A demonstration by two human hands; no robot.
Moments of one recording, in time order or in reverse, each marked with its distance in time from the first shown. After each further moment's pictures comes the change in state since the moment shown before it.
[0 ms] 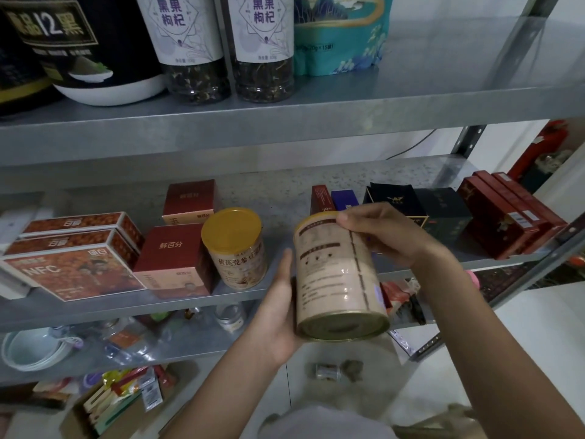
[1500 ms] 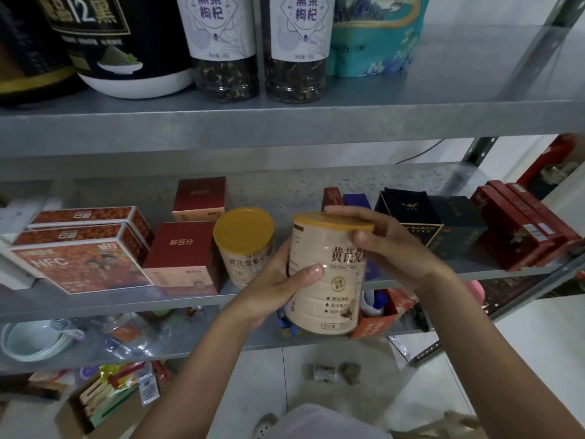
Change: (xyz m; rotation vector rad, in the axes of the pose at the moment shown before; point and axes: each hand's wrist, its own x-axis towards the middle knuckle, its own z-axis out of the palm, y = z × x) left_hand 0.018 0.041 -0.043 0.796 -0.227 0.549; right_hand 0.002 0.009 0.016 0.028 -0.073 -0.079
